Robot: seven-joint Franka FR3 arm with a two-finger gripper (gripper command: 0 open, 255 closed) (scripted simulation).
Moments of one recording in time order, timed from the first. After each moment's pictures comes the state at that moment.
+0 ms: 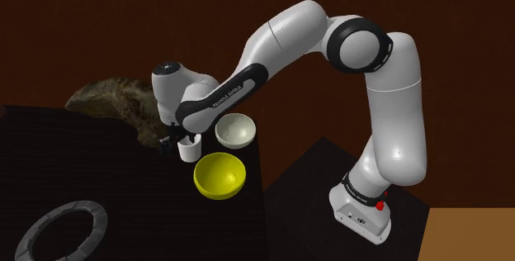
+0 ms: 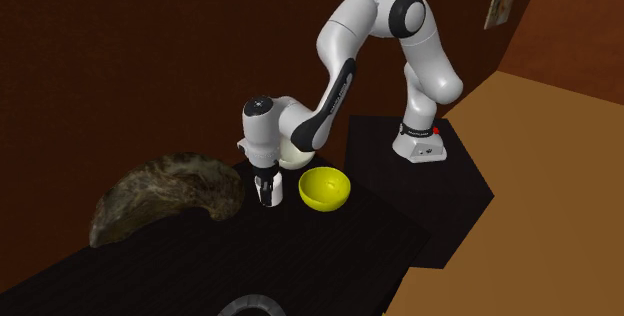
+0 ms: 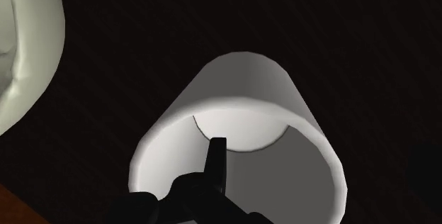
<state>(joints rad) 0.31 0.56 0.32 -1.80 -0.32 2.33 0.69</state>
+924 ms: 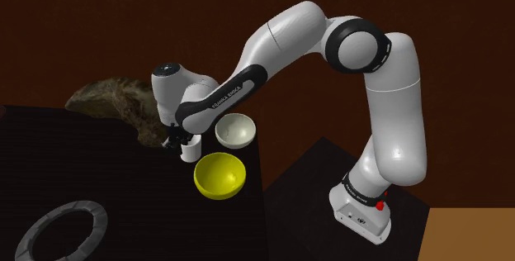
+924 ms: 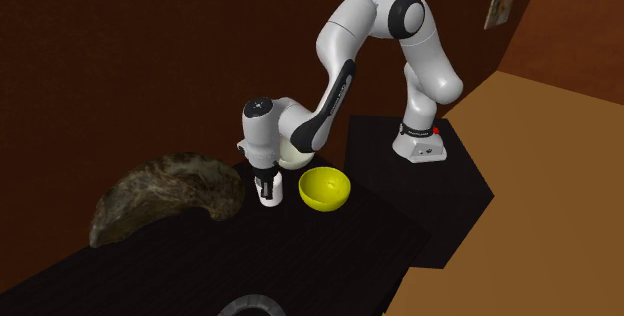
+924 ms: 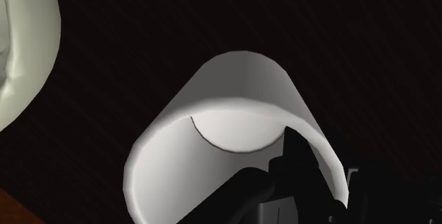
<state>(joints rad) 0.31 0.57 0.32 -1.80 -0.32 2.33 0.69</state>
